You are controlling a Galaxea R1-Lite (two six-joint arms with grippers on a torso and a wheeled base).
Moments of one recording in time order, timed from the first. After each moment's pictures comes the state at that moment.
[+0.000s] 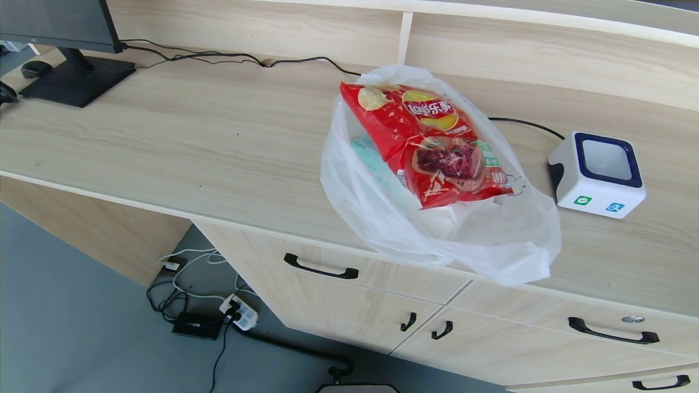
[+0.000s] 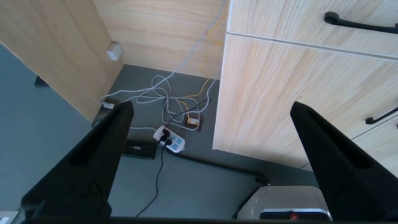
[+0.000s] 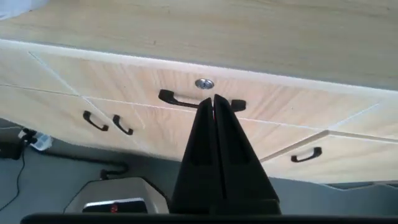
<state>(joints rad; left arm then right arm) 0.00 0.00 0.00 -0.02 -0.01 0.10 0.14 0.31 -0.20 -0.01 -0.28 0.03</state>
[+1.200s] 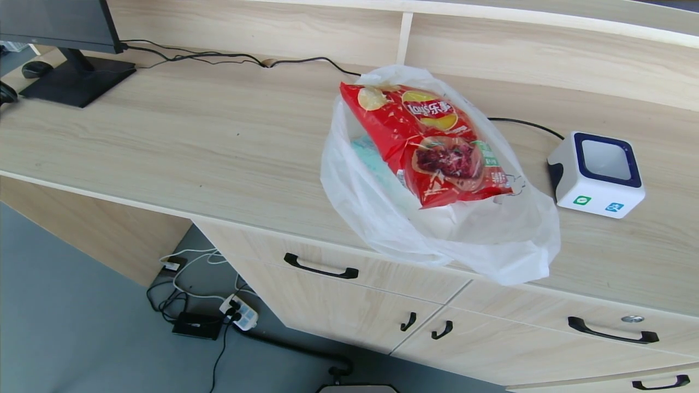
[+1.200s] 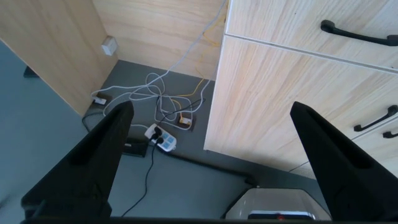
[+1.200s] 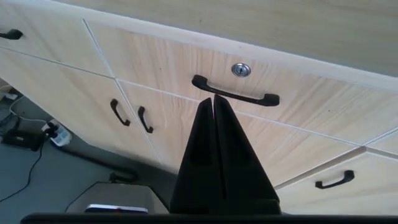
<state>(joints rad) 0.00 0.00 0.00 -0.02 0.00 0.04 0.00 0.00 0.00 -0.04 0.03 -0.07</state>
